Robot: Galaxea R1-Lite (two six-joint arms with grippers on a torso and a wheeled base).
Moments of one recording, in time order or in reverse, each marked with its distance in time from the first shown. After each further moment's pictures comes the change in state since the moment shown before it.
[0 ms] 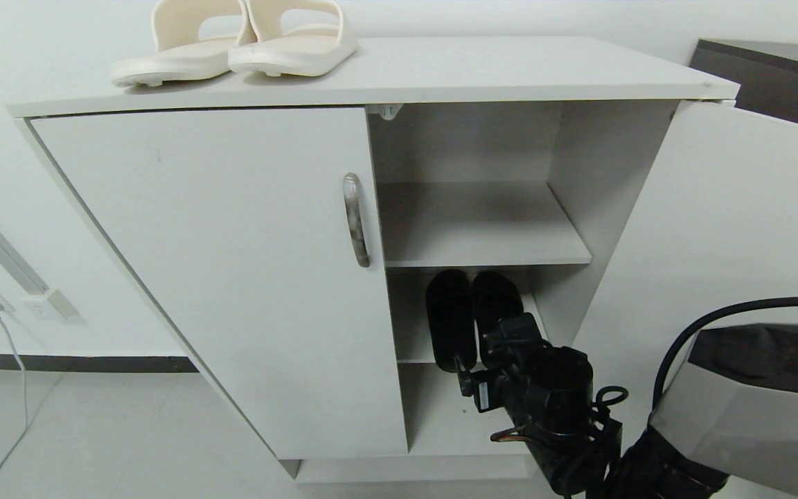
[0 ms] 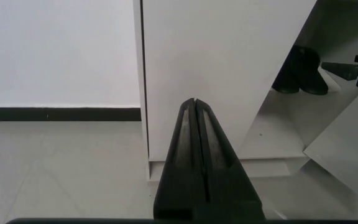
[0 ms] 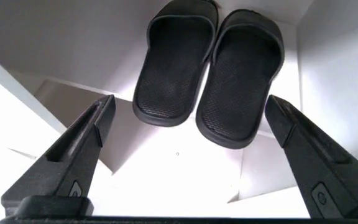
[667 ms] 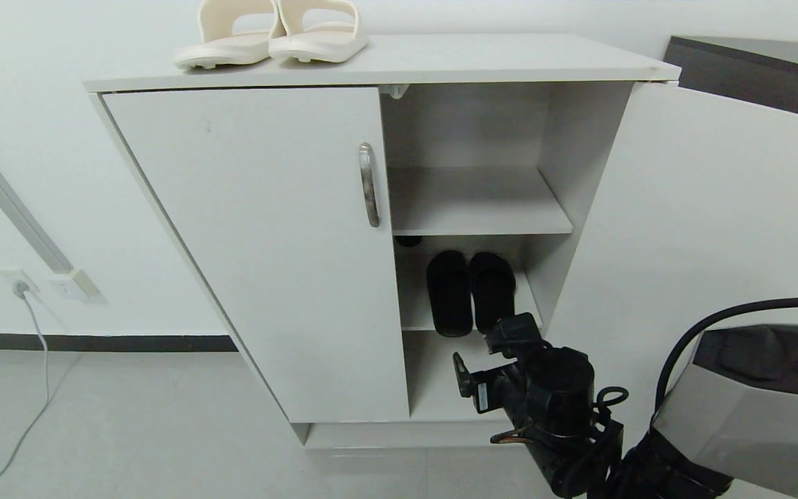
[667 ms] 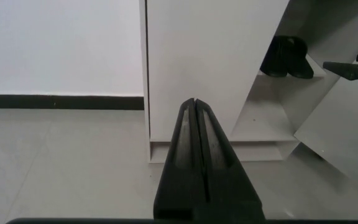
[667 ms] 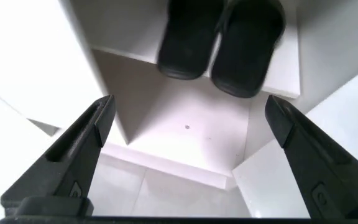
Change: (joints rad) left arm 0.000 0.000 0.000 0.000 0.001 -0.001; right arm 0.002 -0.007 0.003 0.000 -0.001 -0.001
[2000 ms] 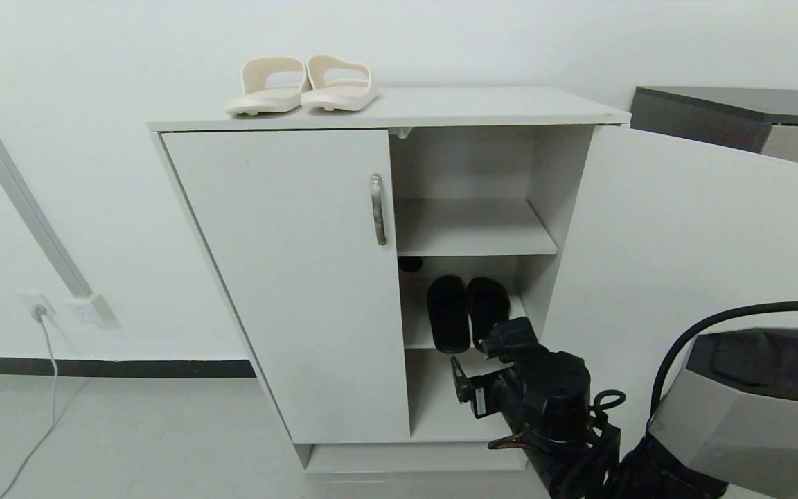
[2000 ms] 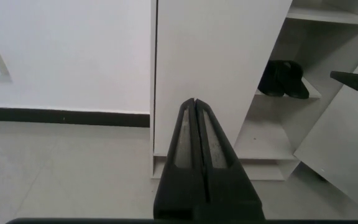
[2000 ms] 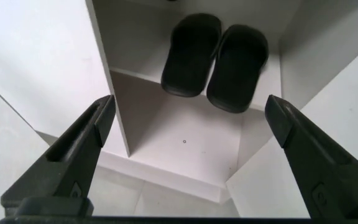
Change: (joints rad) left arm 0.000 0.000 0.000 0.000 0.042 -0.019; right arm 0.010 0.009 0.004 -0.003 -0.002 0.001
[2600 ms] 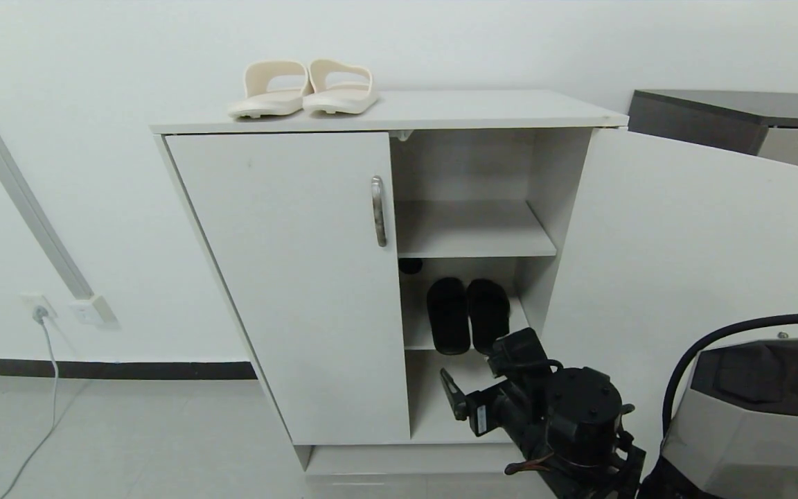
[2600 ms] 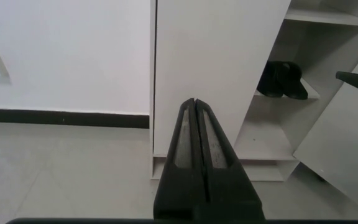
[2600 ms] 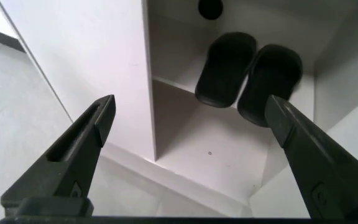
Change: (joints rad) left arm 0.000 0.000 0.000 0.000 -0.002 0.000; right arm 0.023 -0.013 0.109 -0.170 0.145 -0.021
